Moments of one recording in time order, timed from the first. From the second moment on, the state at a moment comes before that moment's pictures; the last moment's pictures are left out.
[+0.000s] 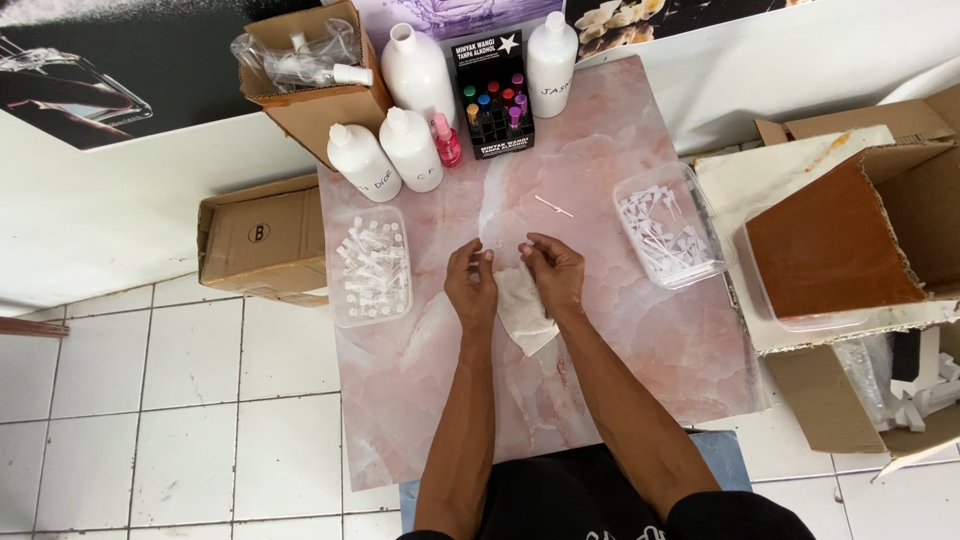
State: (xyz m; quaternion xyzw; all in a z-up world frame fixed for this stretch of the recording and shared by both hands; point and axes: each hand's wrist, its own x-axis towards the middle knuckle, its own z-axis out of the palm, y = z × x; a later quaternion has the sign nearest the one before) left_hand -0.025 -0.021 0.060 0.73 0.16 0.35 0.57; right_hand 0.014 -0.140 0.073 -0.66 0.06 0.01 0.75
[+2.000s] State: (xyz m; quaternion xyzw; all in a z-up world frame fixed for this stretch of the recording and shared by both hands) left_hand 0.004 -0.017 0.008 0.82 0.10 0.34 0.46; right_hand 0.034 -0.132 0.064 -0.75 -0.19 -0.04 0.64
